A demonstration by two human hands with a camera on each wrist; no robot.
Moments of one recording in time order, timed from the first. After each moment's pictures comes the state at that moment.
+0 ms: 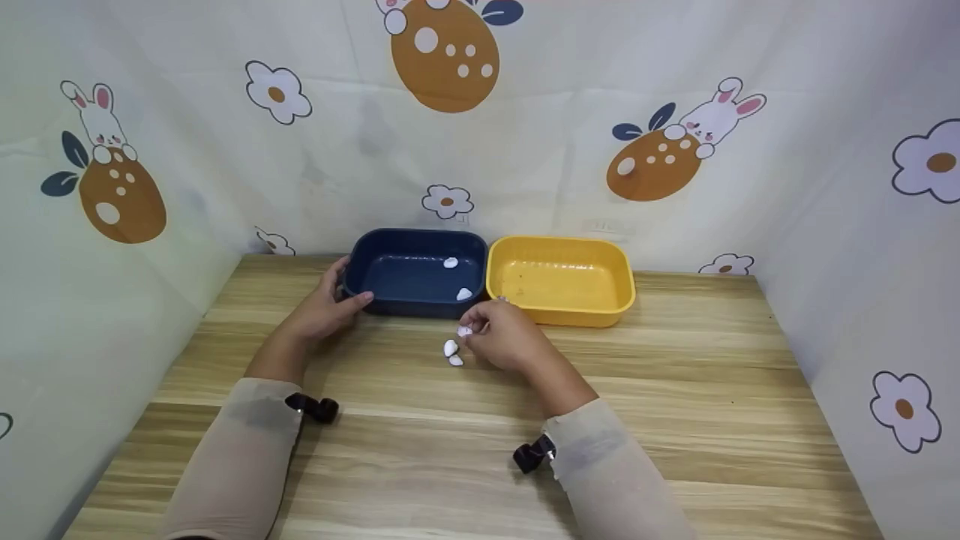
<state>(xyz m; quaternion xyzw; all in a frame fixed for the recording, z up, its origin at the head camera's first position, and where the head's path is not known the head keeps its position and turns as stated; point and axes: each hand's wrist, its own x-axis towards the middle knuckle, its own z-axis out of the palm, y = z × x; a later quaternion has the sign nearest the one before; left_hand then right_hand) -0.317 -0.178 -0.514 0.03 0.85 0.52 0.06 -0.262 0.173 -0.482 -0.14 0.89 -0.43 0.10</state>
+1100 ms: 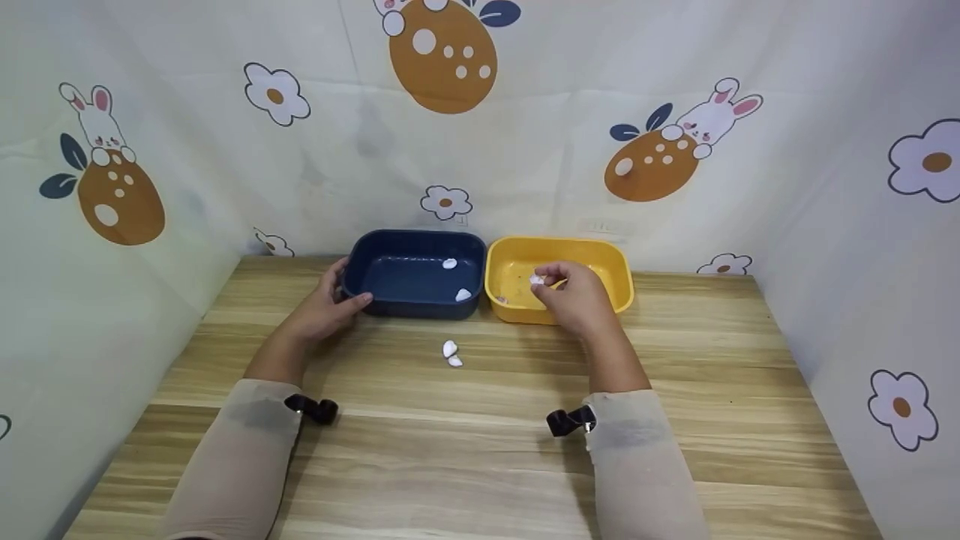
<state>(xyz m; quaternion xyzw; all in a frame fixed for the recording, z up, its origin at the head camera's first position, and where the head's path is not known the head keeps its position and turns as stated) -0.320 -0.179 -0.514 0.02 0.85 0.52 0.07 -0.294 0.262 -0.452 -0.01 0.90 -0.44 0.02</state>
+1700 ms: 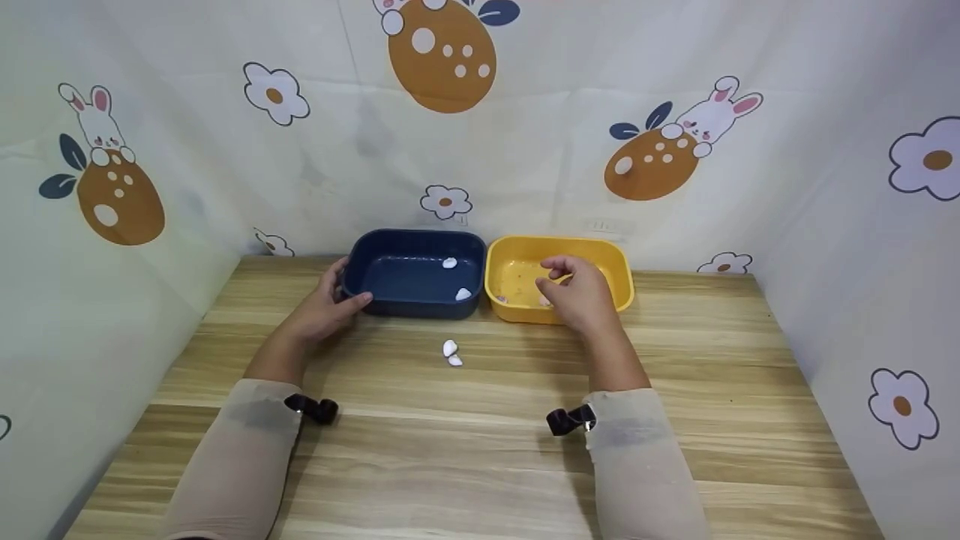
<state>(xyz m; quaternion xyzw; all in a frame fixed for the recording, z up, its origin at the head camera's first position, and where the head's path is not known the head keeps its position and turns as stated) -0.319 -0.179 -0.514 0.03 0.85 0.53 0.07 -0.294 0.262 -0.448 0.03 0.88 -0.47 0.01</state>
